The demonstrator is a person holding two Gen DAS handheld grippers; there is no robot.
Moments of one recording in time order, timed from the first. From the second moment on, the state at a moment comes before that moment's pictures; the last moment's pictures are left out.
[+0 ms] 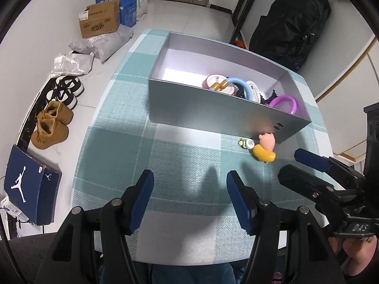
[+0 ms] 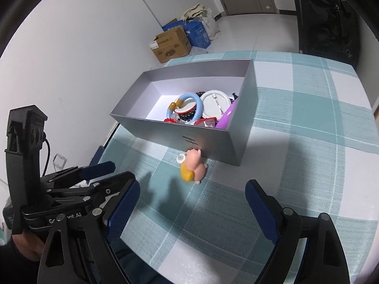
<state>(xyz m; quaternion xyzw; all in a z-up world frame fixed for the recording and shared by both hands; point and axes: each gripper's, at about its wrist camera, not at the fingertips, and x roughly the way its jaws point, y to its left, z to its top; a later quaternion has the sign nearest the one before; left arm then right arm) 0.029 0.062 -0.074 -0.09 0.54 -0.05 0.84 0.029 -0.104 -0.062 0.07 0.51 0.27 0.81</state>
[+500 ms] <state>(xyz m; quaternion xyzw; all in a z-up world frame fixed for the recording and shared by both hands) 0.026 0.065 -0.070 -0.09 0.53 -0.06 0.84 0.042 -0.075 -0.076 0.00 0.51 0.25 0.82</state>
